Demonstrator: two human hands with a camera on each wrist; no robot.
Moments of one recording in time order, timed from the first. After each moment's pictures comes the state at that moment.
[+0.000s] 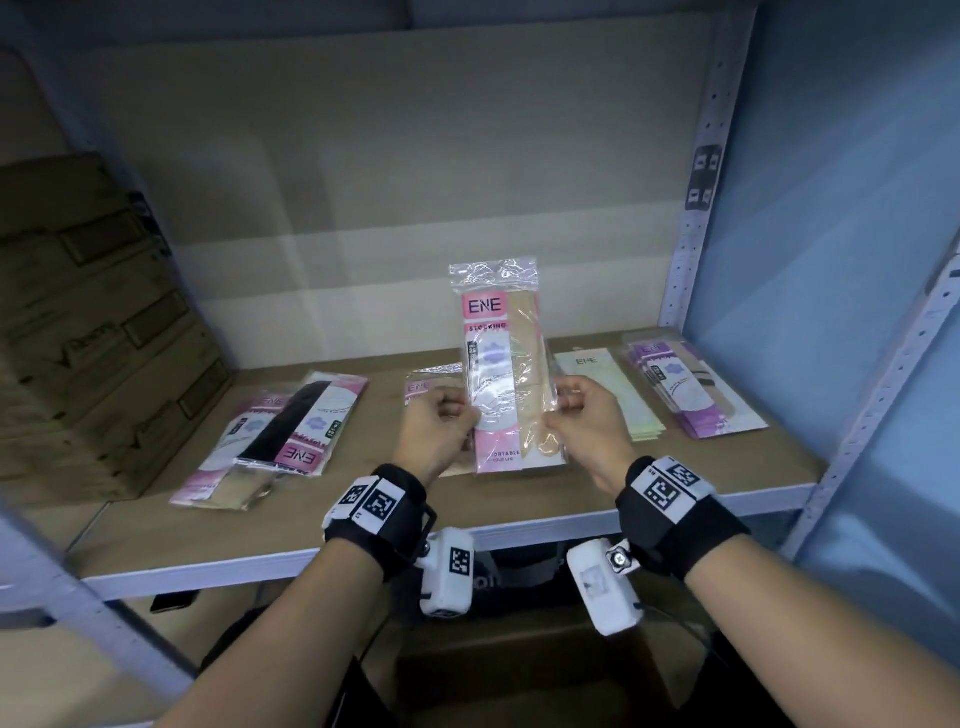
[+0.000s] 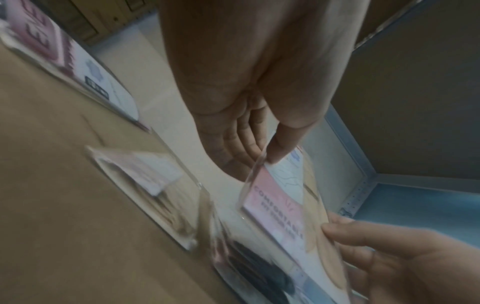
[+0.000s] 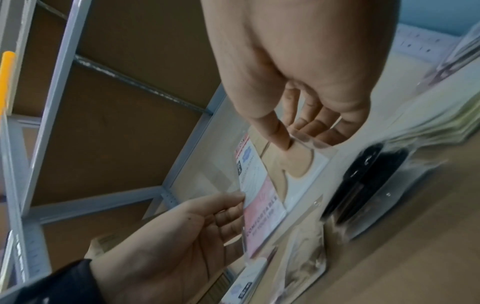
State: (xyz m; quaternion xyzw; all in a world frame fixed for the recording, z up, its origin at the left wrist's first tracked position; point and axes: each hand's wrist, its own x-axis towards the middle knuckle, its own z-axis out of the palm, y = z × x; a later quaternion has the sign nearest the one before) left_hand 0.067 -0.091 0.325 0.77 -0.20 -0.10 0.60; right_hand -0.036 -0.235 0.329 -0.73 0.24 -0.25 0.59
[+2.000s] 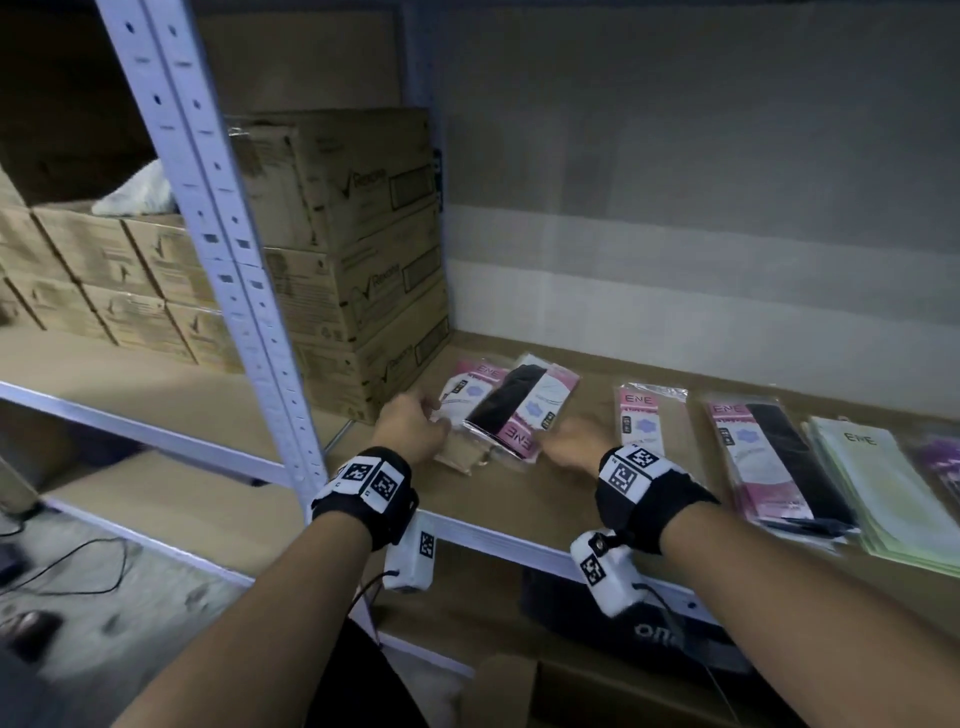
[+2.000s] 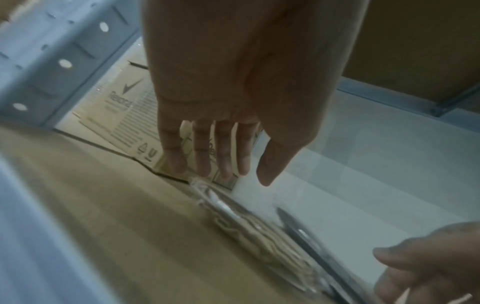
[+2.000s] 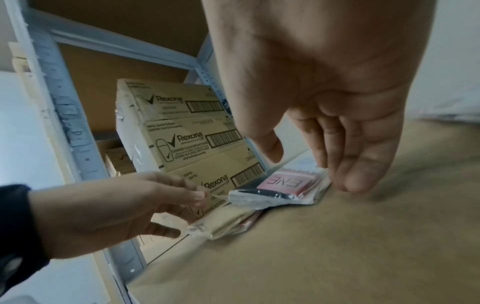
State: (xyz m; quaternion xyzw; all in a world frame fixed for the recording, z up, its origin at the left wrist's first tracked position) left_hand 0.188 0.161 0.310 0.93 -0.02 -0.01 0.36; right_hand 0.138 -0.038 0.327 -0.94 0.12 0.09 0.30
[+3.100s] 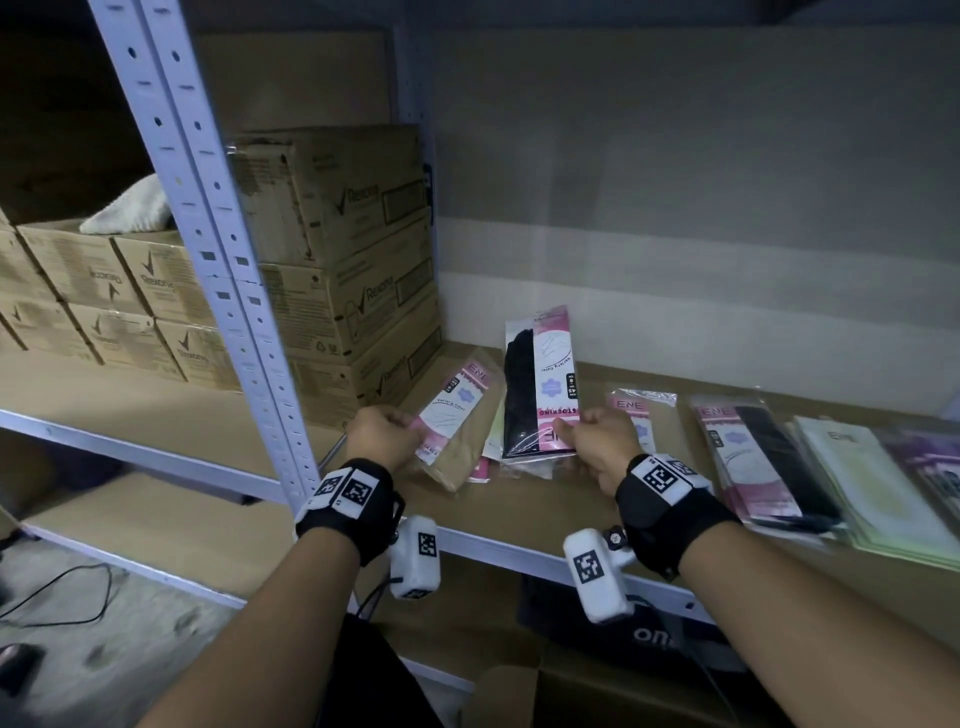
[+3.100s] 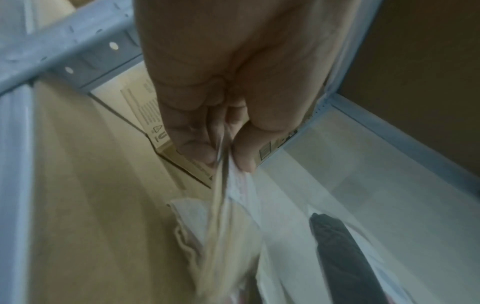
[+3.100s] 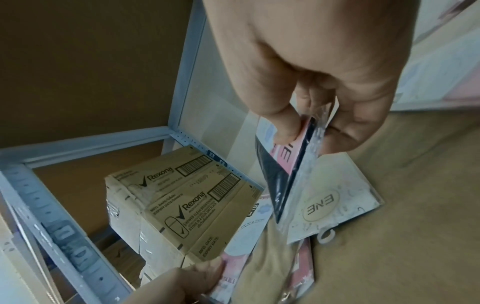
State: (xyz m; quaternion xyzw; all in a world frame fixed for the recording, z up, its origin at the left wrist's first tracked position) left_hand 0.192 0.183 0.306 0.86 0.09 0.01 0.50; right_hand 0.142 -0.055 0.315 -0.75 0.27 -0.06 0.60
